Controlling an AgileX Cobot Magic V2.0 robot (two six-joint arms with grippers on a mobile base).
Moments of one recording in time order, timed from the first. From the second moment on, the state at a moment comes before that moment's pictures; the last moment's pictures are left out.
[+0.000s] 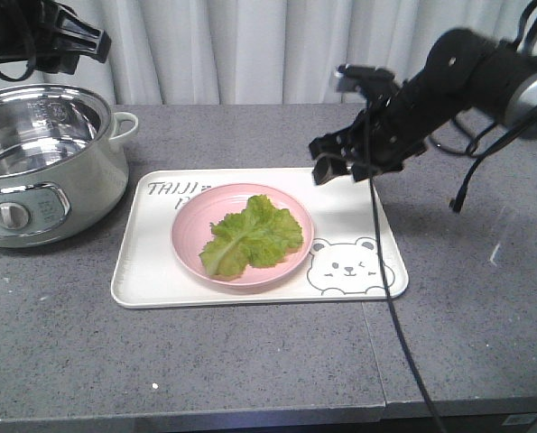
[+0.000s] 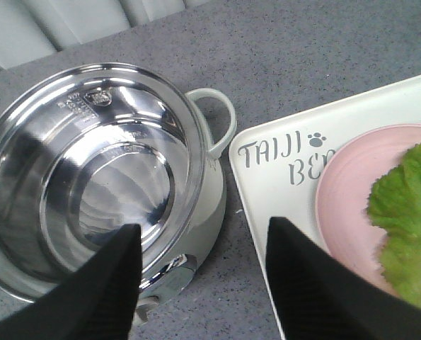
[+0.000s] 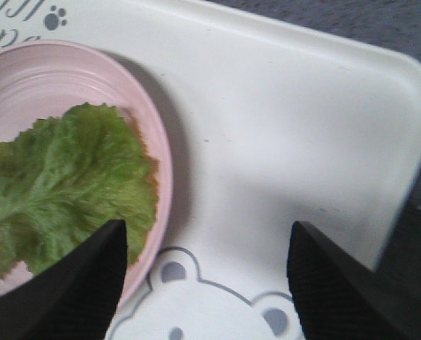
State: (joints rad) left arm -0.38 1.61 -1.94 0.30 1.27 -0.17; right arm 0.21 2.01 -1.87 0.33 1.06 -0.23
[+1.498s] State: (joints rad) left arm -0.29 1.77 -1.43 0.03 1.07 -0.20; right arm 0.05 2.08 -1.78 0.31 1.24 -0.15
